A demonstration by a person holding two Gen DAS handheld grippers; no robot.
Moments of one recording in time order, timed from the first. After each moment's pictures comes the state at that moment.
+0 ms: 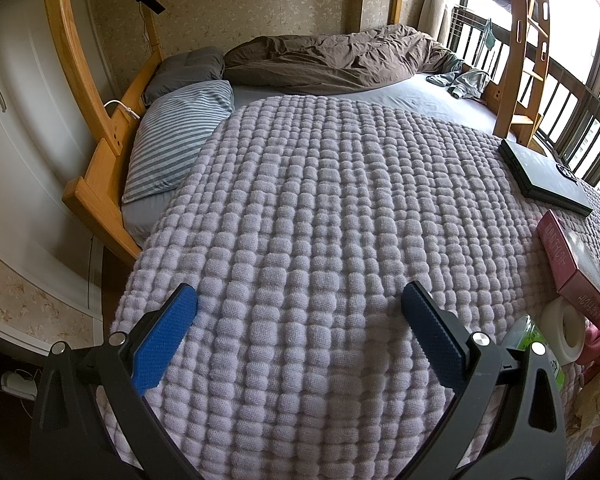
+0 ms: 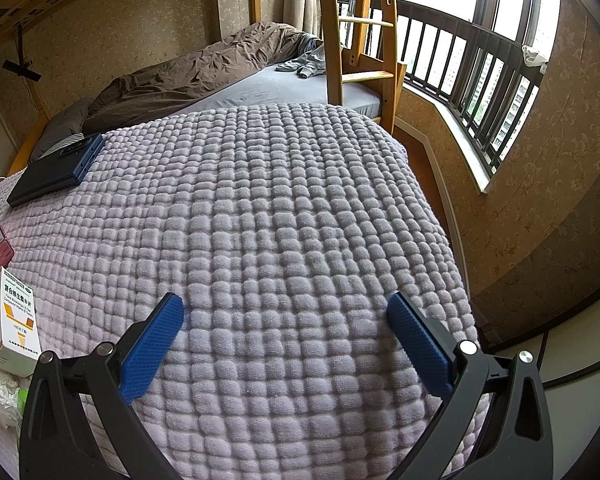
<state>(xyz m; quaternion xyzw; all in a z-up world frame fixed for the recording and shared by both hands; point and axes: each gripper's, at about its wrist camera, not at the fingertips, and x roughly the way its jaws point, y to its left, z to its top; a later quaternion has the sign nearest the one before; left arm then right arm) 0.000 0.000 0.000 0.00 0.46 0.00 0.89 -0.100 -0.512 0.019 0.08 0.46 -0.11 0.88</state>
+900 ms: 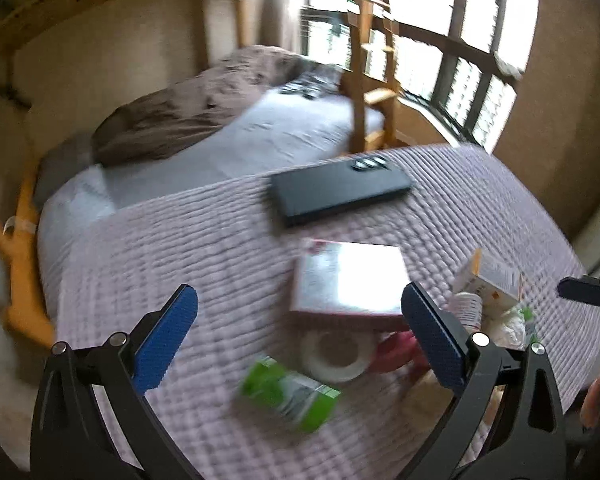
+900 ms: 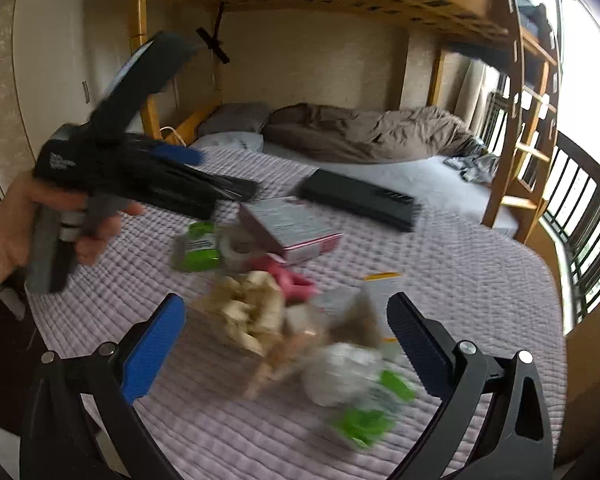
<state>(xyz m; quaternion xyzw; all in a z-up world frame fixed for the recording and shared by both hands) -0.041 -0.141 0.063 0.11 0.41 -0.24 0.87 -0.156 -0.264 0.112 -0.04 0.36 0.16 0.92</state>
